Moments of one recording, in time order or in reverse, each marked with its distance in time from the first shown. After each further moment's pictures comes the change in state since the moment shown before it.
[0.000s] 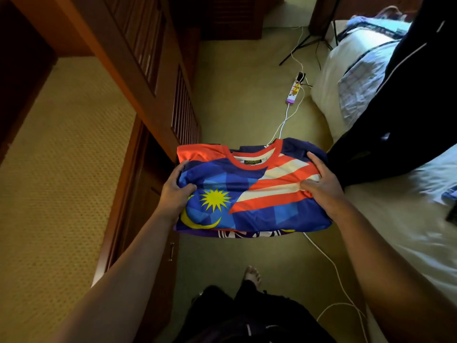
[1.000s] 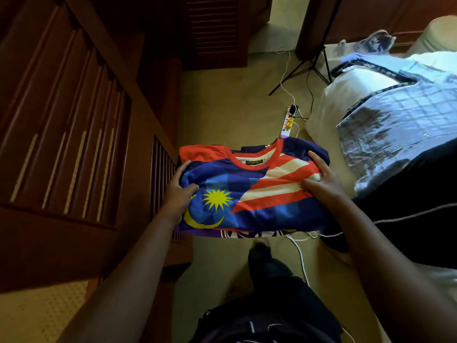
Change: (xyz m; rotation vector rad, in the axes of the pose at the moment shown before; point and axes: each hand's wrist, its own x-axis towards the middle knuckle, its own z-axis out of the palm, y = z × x) left_hand 0.351 0.129 0.099 -0.043 -0.052 0.001; right_hand 0.329 -0.148 -0.029 0.061 0.062 -0.051
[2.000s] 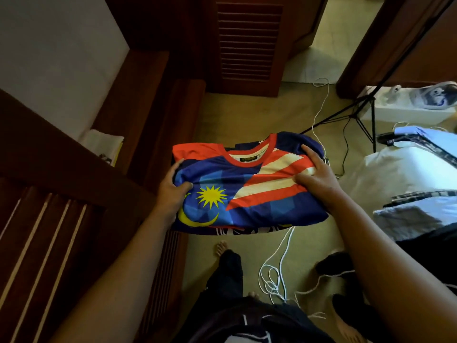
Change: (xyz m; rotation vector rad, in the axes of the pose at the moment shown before) left_hand 0.337 0.124 0.060 -0.073 0.216 -0.001; right_hand 0.395 -0.173 0.023 -0.080 -0.220 -0.063
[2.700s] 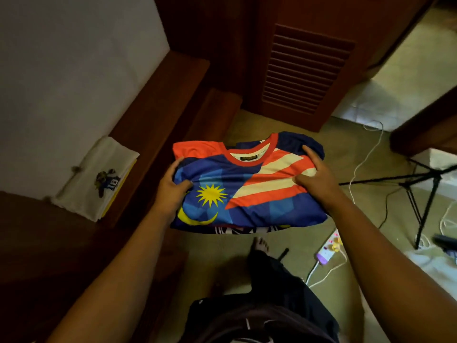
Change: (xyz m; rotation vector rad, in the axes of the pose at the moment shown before) left_hand 0.255 0.067 0.013 -0.009 0.206 -0.079; right_hand 0.313 -0.135 0.046 -0.135 -0.176 -0.126
